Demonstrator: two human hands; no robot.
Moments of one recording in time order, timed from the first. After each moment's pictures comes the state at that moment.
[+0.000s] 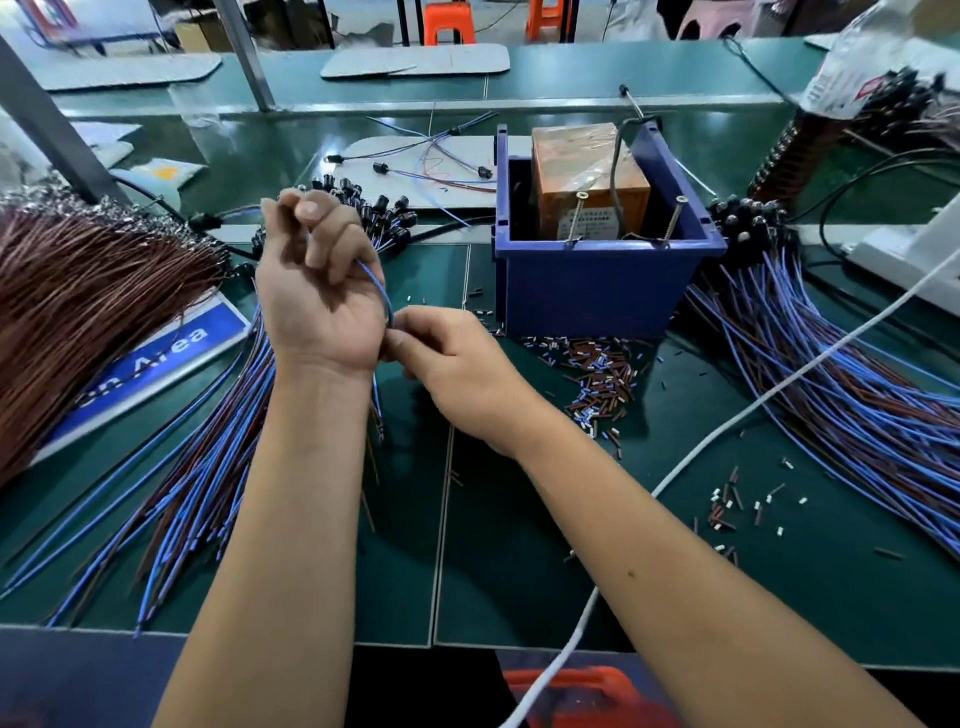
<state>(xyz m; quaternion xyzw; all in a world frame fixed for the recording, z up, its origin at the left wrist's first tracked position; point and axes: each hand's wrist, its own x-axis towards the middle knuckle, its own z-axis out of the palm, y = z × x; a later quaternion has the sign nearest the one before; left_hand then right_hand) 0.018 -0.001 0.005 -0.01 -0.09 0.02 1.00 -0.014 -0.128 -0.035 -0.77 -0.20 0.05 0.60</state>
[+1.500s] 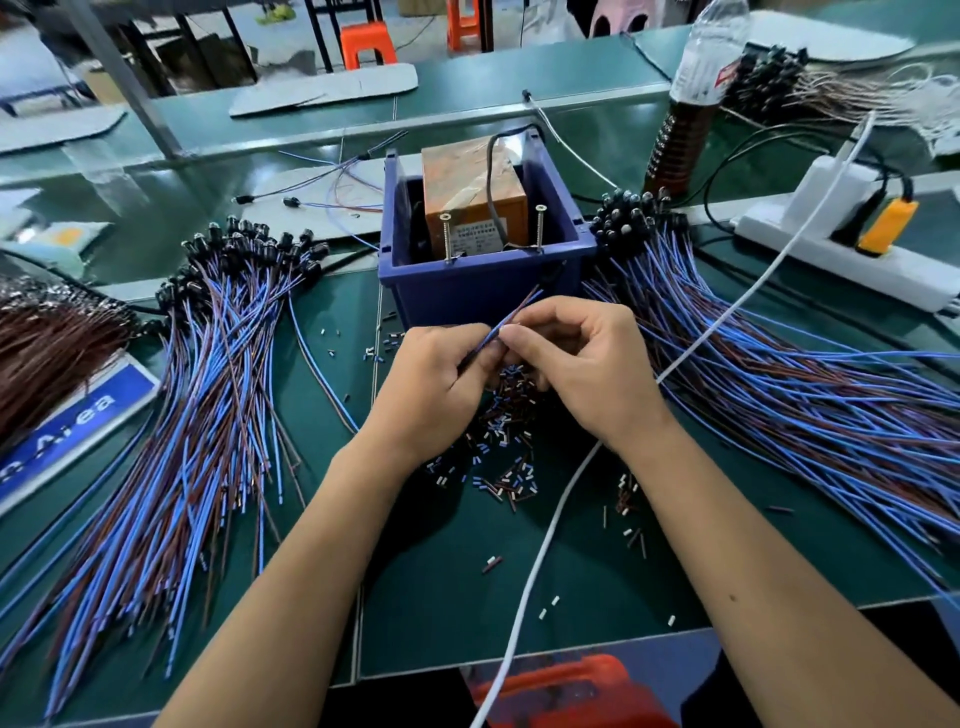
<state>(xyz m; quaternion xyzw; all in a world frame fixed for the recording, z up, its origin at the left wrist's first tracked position) 0.000 -0.110 -0.049 0.85 -0.31 0.13 0.41 -0.024 -0.289 -0.054 -0.73 -0.12 -0.14 0.66</state>
